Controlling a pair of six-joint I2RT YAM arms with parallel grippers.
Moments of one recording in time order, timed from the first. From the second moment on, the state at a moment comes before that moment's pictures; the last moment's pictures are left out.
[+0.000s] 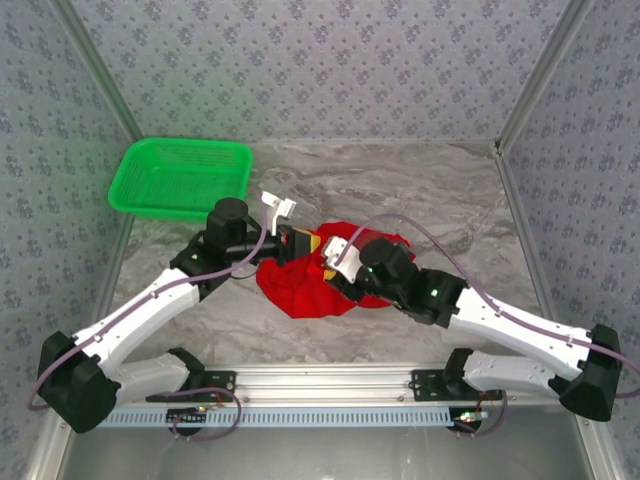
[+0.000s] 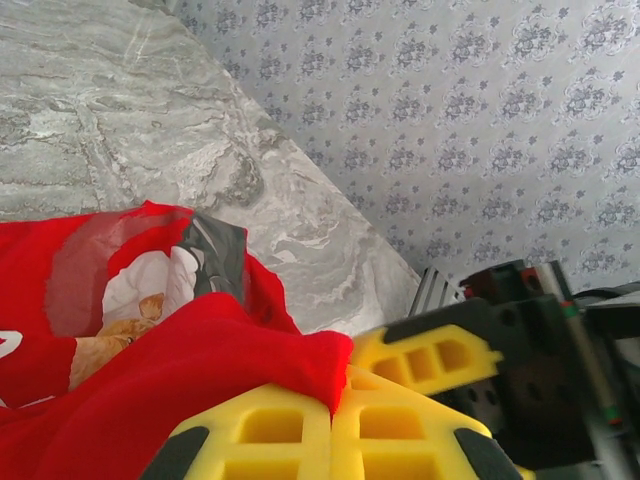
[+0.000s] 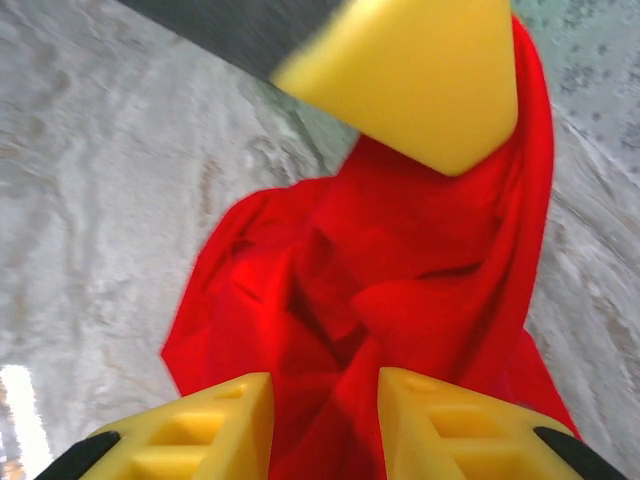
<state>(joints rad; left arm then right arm) -0.65 1.12 0.86 -0.04 0.64 -0.52 1.02 1.05 0.88 -0.38 0.13 -0.20</state>
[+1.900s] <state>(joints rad) -0.78 1.15 0.92 -0.27 0.17 -0.32 0.48 1.10 0.89 -0.09 -0.68 0.41</state>
